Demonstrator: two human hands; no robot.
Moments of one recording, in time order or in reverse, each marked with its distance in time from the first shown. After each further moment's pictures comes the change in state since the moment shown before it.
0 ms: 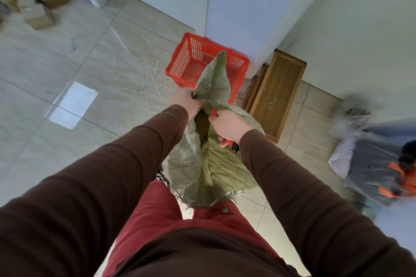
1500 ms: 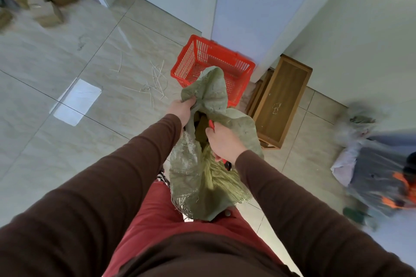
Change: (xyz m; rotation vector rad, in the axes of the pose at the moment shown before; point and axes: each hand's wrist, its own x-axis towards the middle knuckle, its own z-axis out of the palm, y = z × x) left_hand -0.013 -0.012 -0.009 -0.626 0.053 -0.336; right_hand -0.024 -0.007 0.030 0.006 0.007 -0.131
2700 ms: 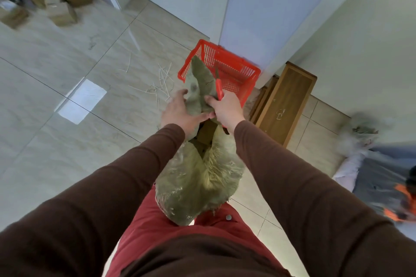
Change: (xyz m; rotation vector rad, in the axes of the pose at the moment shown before) left_hand -0.009 -0.028 -0.028 0.645 0.175 0.333; right_hand 0.054 -0.030 -0.019 0.482 0.265 -0.149
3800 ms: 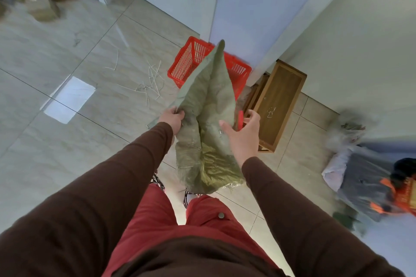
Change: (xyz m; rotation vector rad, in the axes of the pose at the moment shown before) left_hand 0.026 -0.014 0.030 -0.584 -0.173 -0.321; right_hand -0.051 0.073 -0.039 -0.071 0.345 0.152
